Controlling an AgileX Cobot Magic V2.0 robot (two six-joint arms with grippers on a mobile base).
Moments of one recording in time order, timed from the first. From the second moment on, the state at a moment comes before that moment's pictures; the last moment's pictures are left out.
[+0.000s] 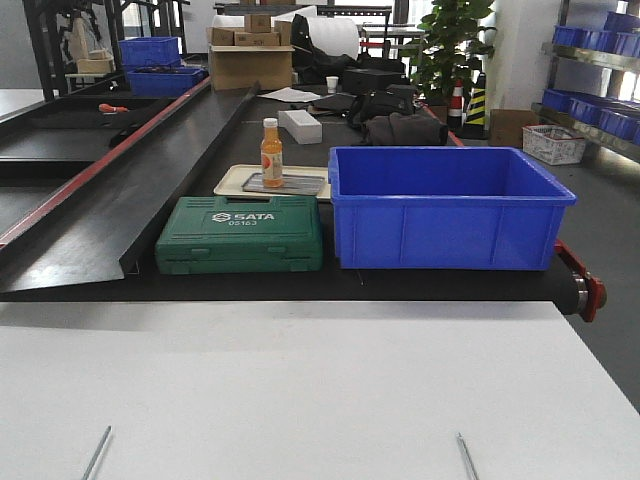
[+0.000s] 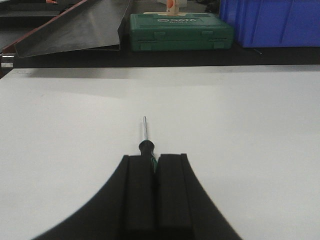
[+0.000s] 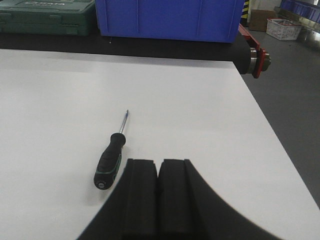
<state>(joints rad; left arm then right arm) -0.06 -0.01 0.02 -0.02 0.26 -0.04 0.01 0.00 0.03 0.02 0.28 -0.05</state>
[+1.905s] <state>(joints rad) -0.06 0.08 -0.30 -0.02 -0.16 -0.08 0.01 0.29 -0.42 0.02 0.13 -0.03</state>
